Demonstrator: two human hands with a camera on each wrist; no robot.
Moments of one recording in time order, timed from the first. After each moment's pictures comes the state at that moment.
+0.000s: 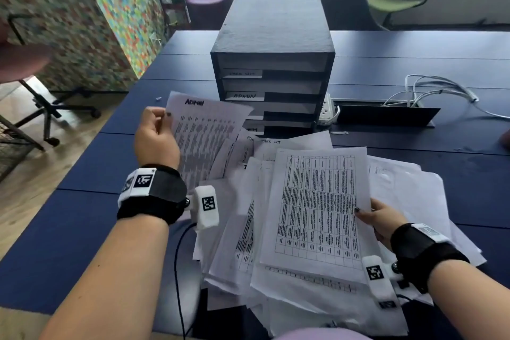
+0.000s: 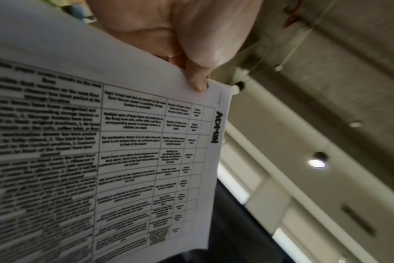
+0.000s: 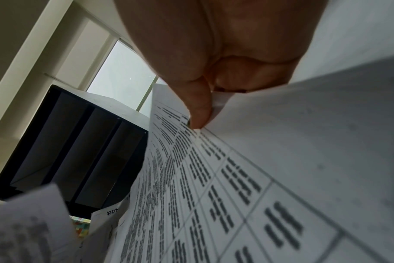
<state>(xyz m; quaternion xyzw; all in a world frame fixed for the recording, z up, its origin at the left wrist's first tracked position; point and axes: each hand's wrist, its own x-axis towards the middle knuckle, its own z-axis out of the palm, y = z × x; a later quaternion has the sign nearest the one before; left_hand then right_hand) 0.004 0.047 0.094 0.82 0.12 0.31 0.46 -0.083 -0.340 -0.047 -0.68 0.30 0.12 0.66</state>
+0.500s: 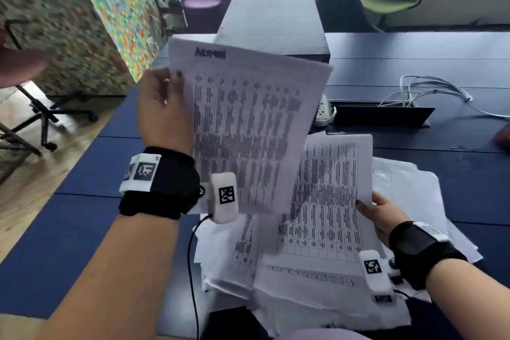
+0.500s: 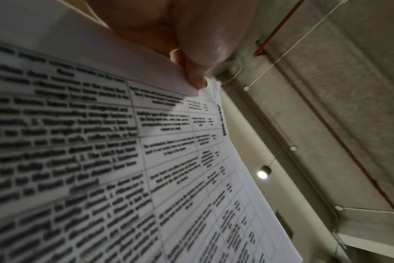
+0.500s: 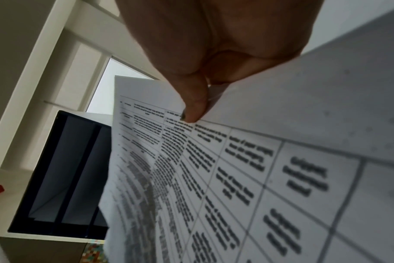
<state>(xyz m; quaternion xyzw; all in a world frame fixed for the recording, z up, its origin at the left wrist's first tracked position) -0.005 0.002 0.159 0.76 0.01 0.36 0.54 -0.086 -0.337 -0.032 -0.56 0.24 0.07 0.79</state>
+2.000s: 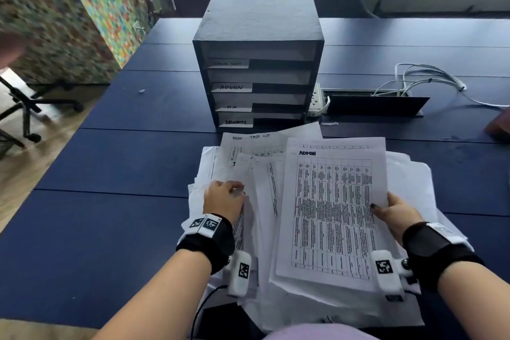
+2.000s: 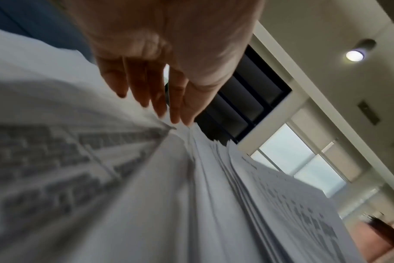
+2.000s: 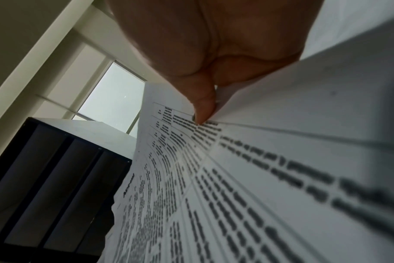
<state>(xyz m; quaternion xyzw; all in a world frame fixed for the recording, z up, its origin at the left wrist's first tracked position) -0.038 -0.037 -0.034 0.92 0.12 -0.09 0.36 -0.094 -0.382 -0.053 -0.74 0.32 0.07 0.59</state>
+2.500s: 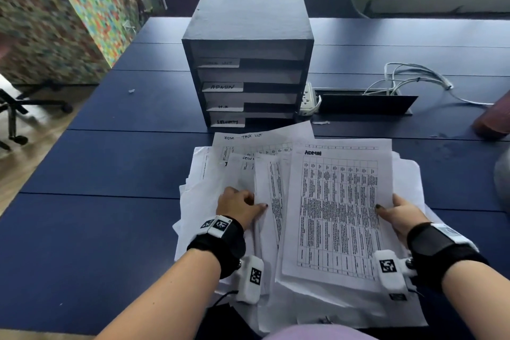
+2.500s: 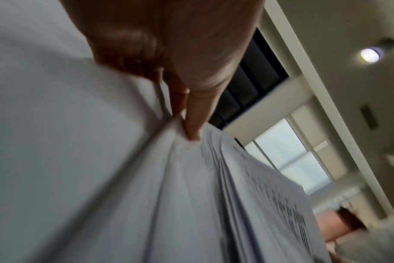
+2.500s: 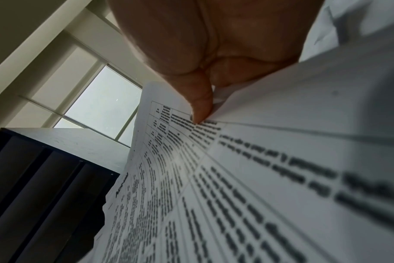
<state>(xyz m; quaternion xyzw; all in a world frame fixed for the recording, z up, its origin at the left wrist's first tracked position) -0.048 -0.073 -0.043 0.92 0.07 -0.16 0.36 -0.103 -0.409 -0.060 -0.71 0.35 0.05 0.61</state>
